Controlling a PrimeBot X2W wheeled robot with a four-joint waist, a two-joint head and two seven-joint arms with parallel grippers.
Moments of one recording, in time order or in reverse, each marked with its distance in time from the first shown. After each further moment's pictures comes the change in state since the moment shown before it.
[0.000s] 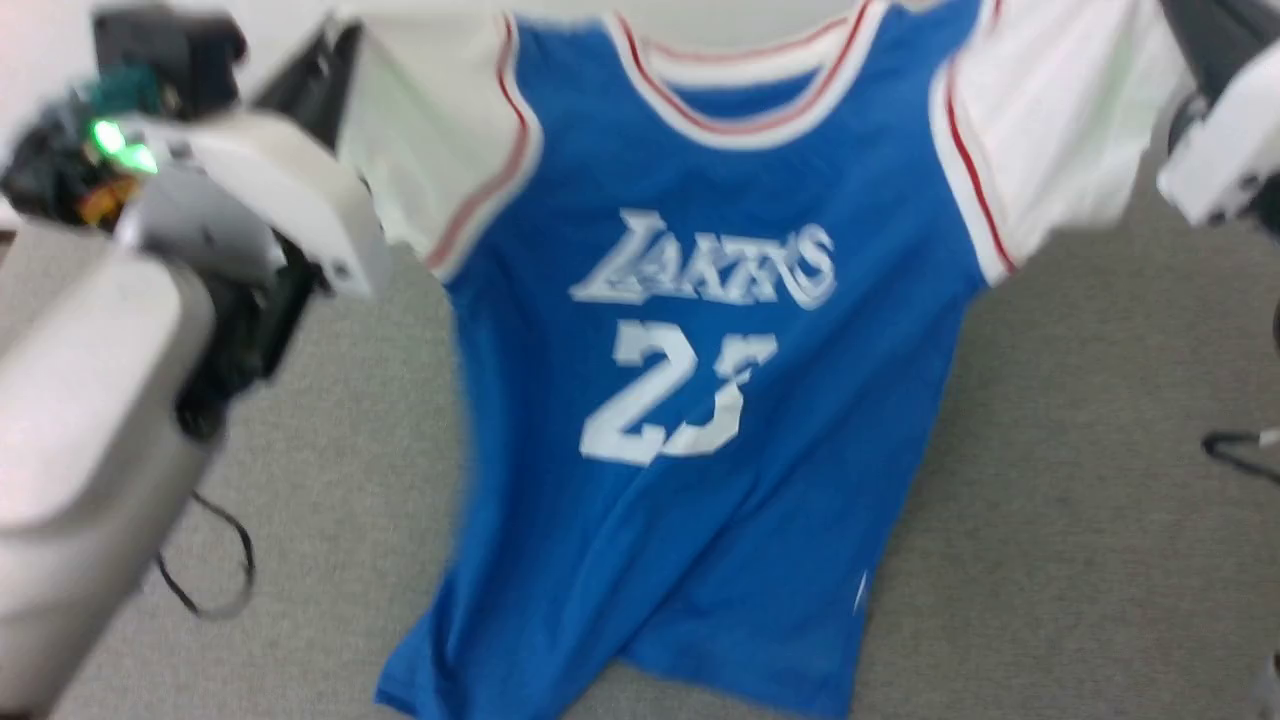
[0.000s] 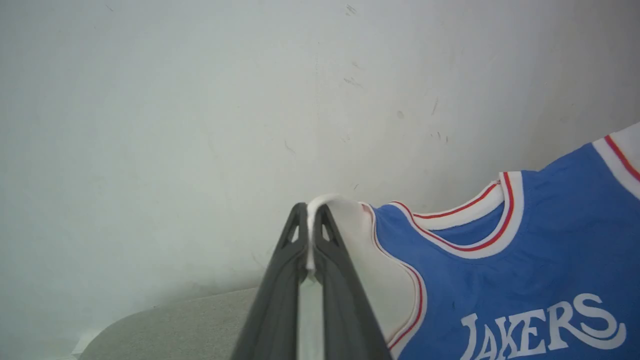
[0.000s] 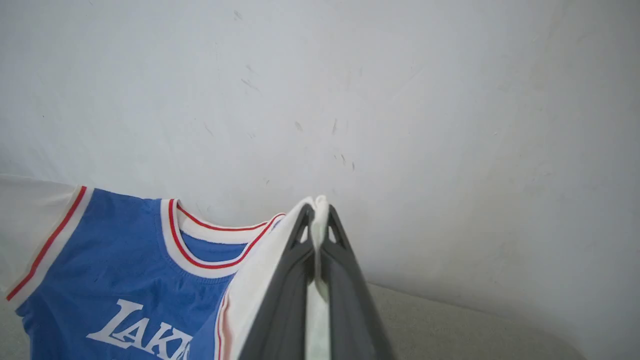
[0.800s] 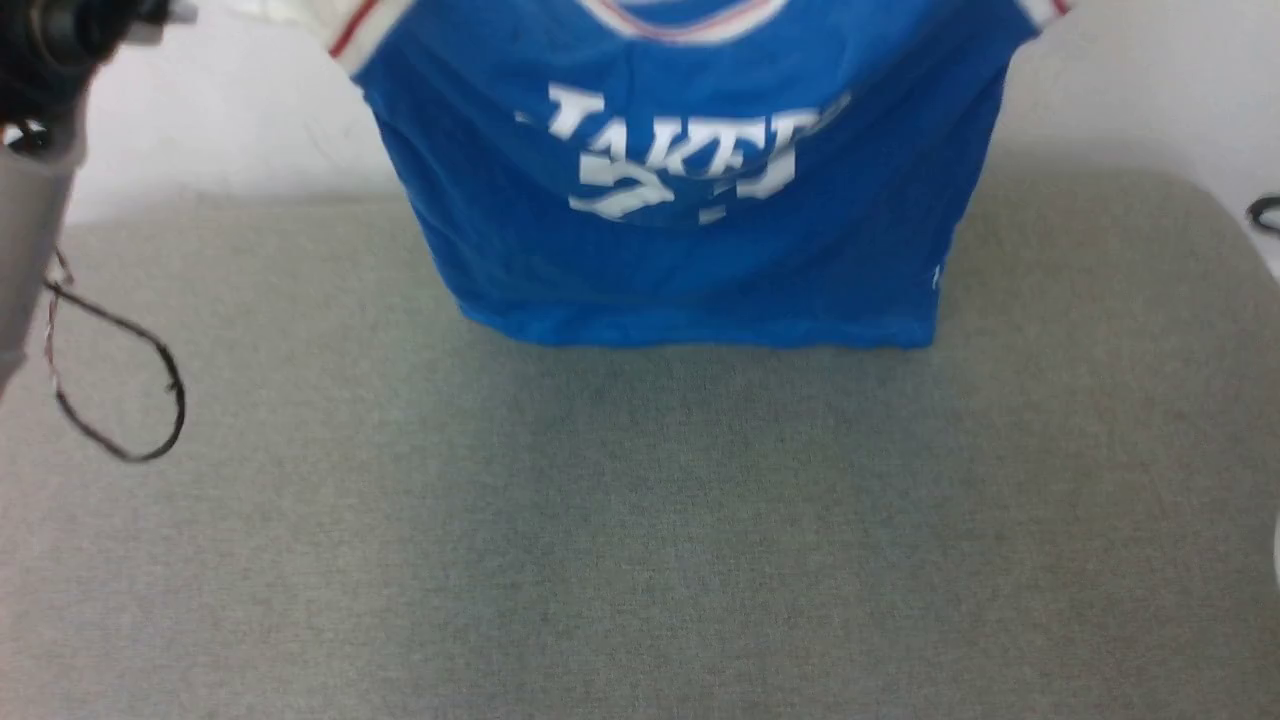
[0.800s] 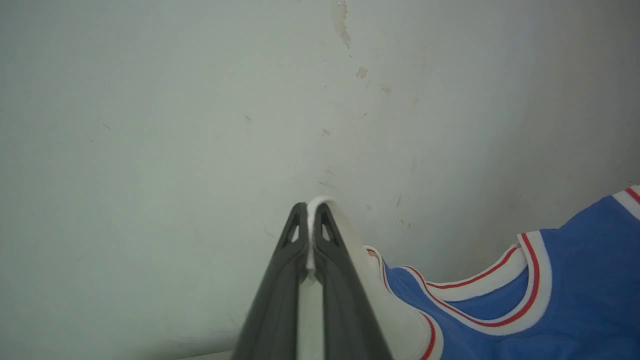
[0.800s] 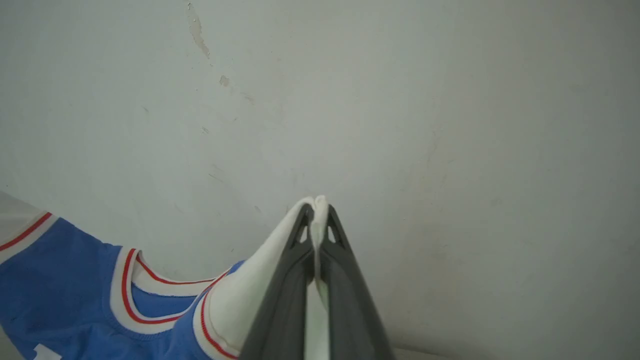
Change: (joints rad) left arm -0.421 -0.035 0.045 0.188 -0.072 -0.016 0.346; right arm -0.452 0.027 0.027 0.329 -0.032 0.000 0.074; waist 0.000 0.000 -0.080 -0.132
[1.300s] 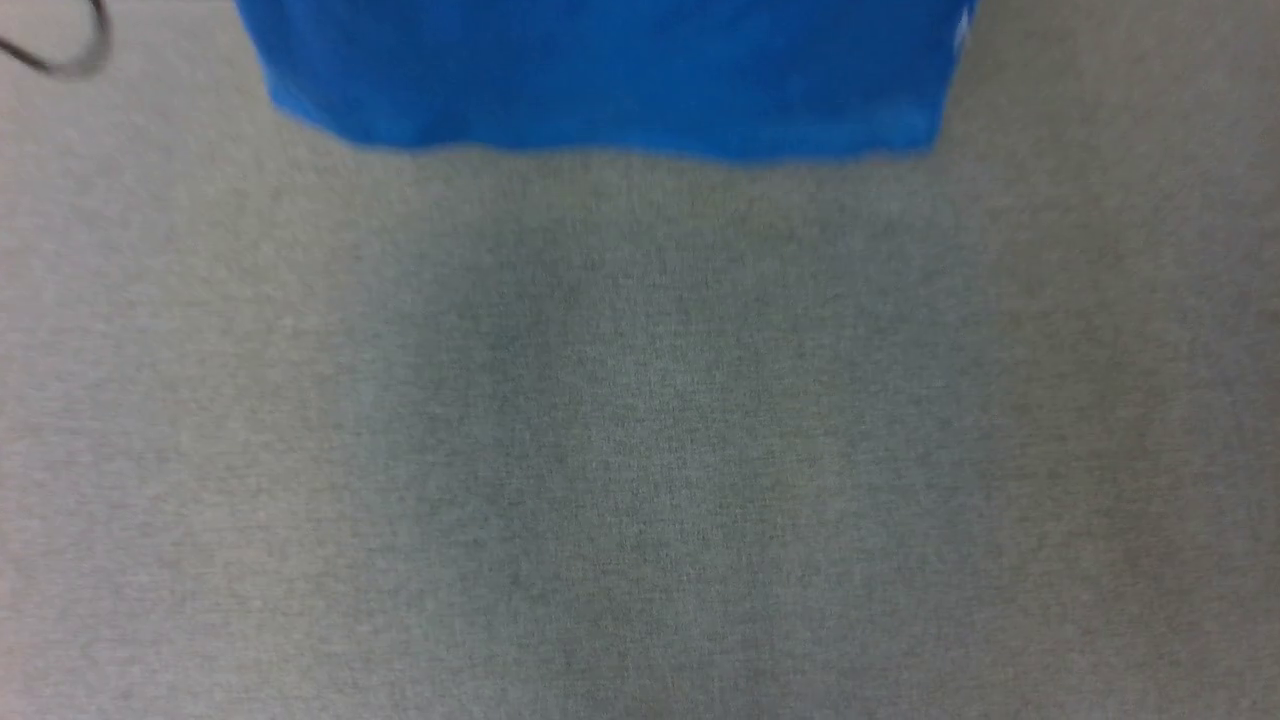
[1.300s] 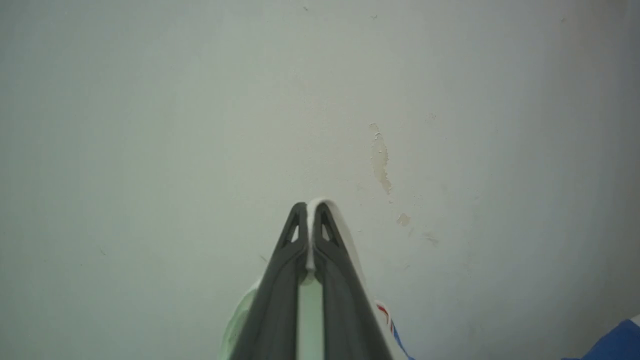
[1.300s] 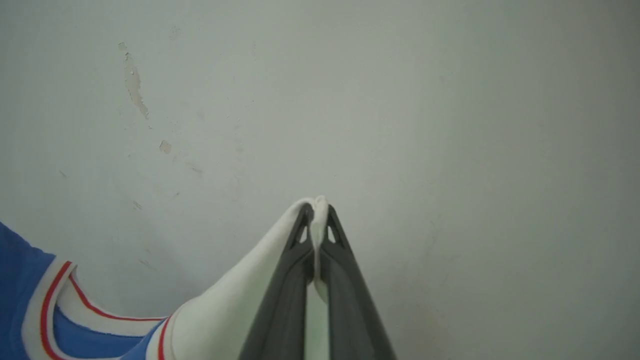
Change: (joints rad) left arm -0.432 -0.129 0.064 0.113 0.190 0.105 -0.299; right arm -0.425 0.031 -0.044 0.165 -0.156 0.000 -0.269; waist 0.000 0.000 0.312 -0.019
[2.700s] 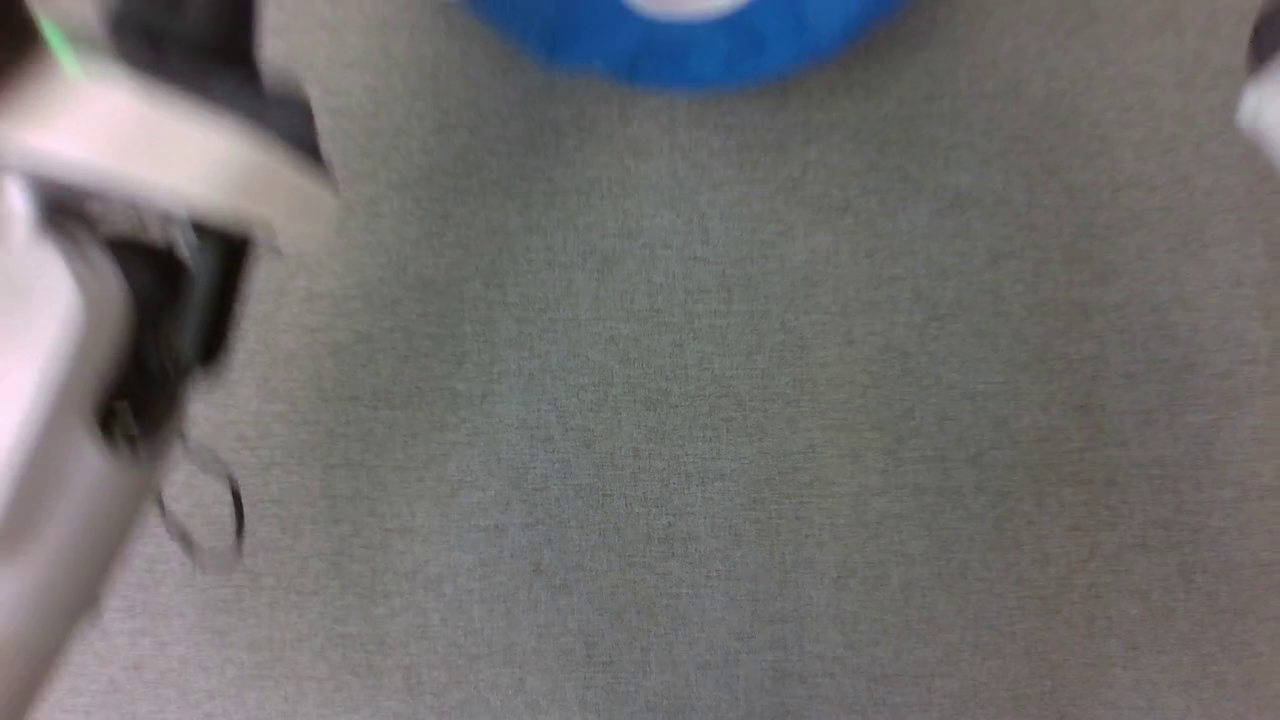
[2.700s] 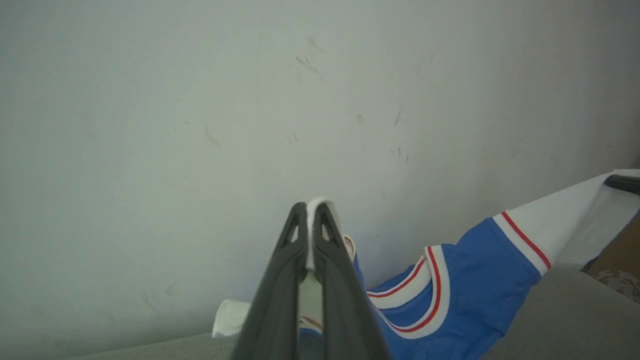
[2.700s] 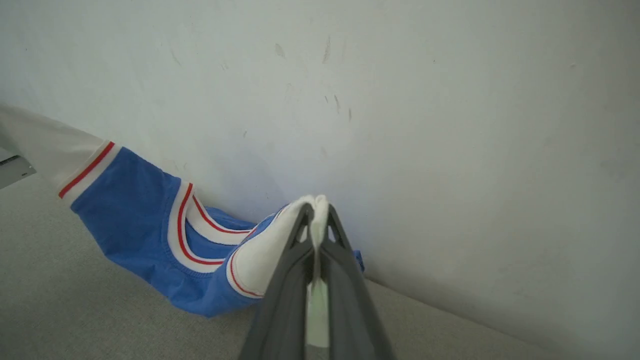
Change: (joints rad) left arm 0.810 0.190 -0.002 -0.453 -0.163 -0.122 -0.304; right arm 0.694 -0.392 0.341 -0.440 0.507 0.000 -0.169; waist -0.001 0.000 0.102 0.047
